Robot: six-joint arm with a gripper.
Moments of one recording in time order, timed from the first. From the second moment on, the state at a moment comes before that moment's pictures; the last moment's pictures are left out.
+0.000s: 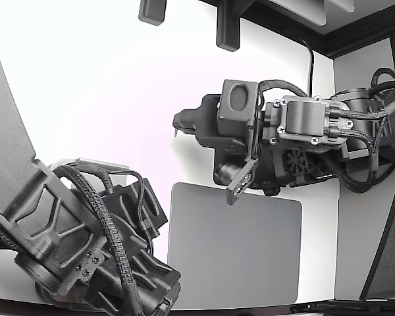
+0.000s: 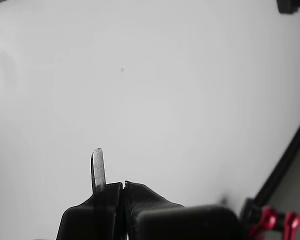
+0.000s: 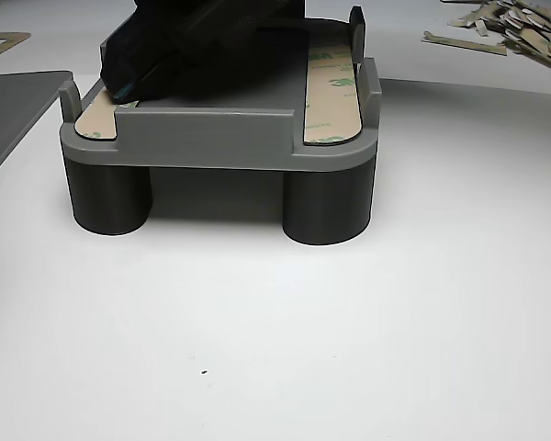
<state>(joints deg) 12.9 162.6 154.4 55.1 17.6 -67.2</state>
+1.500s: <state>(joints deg) 29.7 130.6 148.0 37.9 30.3 -64.6</state>
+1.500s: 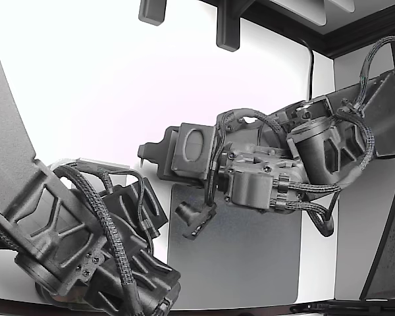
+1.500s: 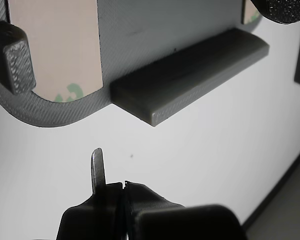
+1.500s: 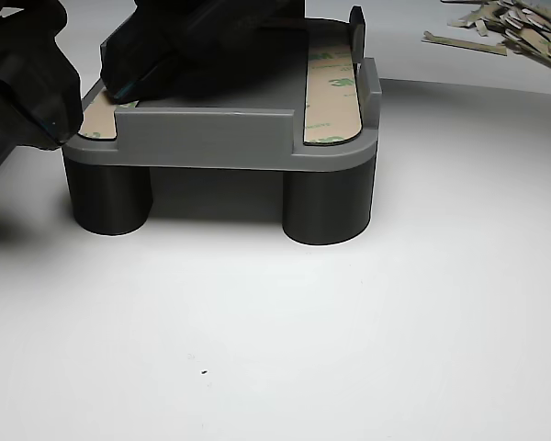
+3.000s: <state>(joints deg) 33.0 124.3 147.6 34.7 33.9 -59.9</state>
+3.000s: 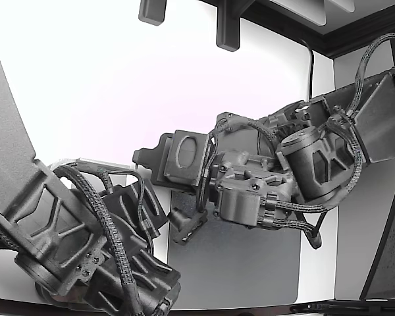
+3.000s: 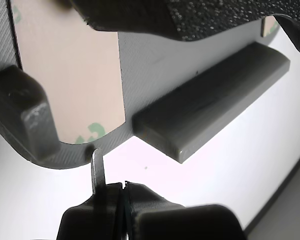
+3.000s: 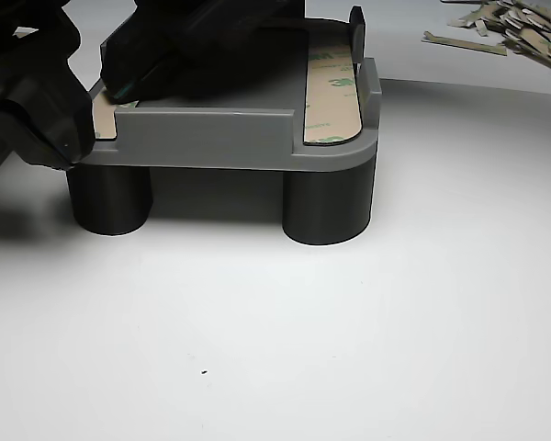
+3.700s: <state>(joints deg) 33.3 122.6 146.0 35.5 34.1 -58.8</state>
